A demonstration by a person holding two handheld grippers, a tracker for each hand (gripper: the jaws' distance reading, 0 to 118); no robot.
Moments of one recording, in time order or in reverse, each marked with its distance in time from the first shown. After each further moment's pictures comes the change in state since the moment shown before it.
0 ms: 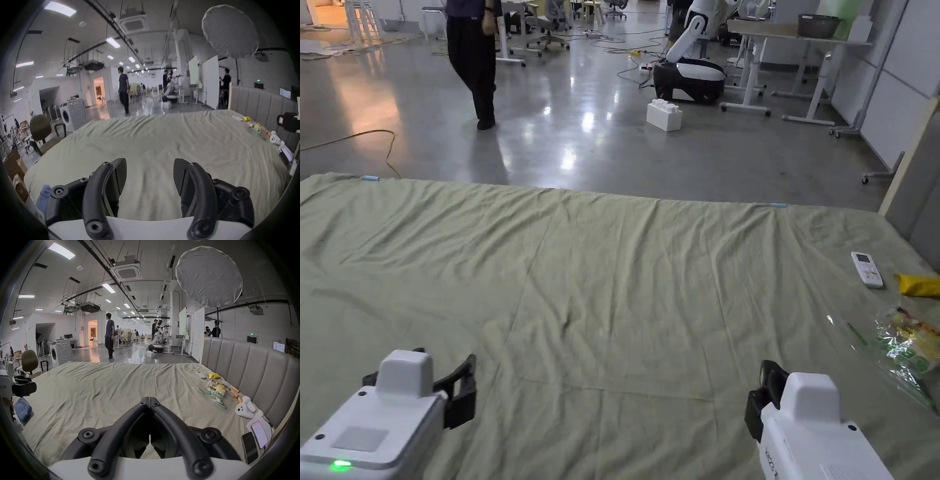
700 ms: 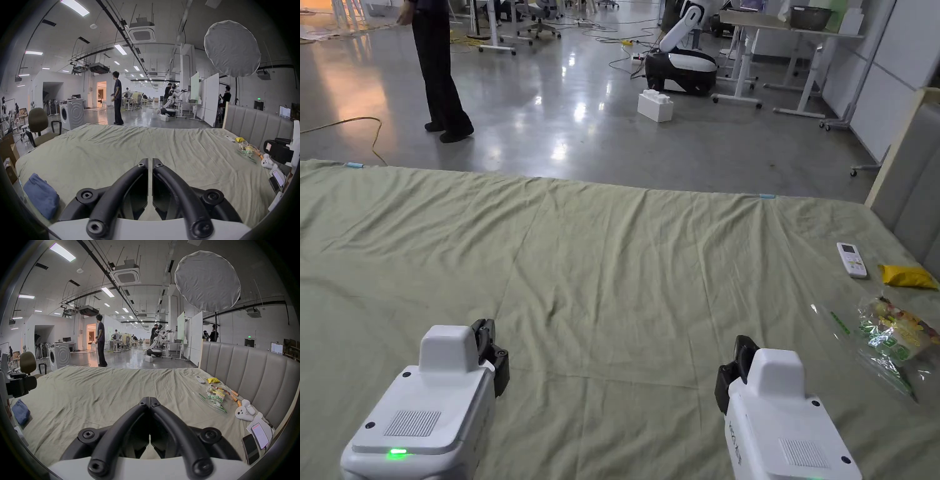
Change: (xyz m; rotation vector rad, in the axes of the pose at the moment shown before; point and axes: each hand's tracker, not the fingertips) left arm 0.068 0.024 0.015 0.071 0.009 0.103; right arm -0.012 0.004 -0.004 0.050 -0.020 0.005
